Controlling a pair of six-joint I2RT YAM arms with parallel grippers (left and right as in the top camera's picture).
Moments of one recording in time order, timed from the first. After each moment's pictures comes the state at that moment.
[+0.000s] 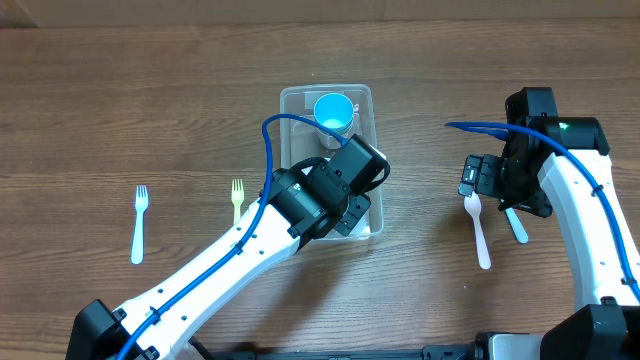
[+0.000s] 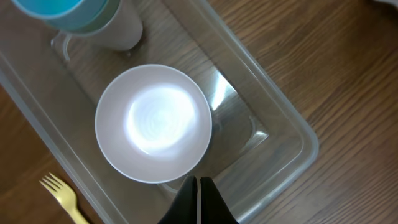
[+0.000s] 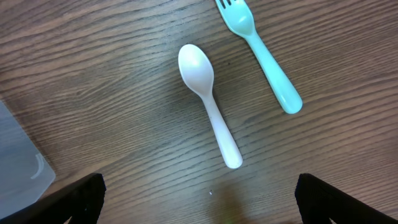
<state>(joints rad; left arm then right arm) -0.82 1.55 1.35 -0.92 -0.15 -0.15 -0.03 1.53 1.31 -1.30 0.06 0.28</state>
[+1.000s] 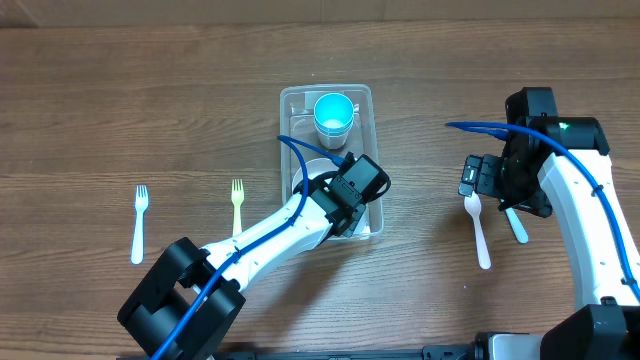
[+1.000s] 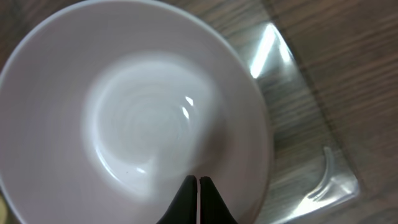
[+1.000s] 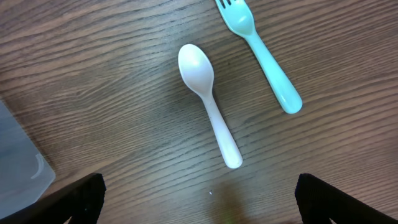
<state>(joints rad) -0.81 1.79 1.16 -0.63 -0.26 -0.29 -0.03 1.53 1.31 -1.30 0.06 0.28</state>
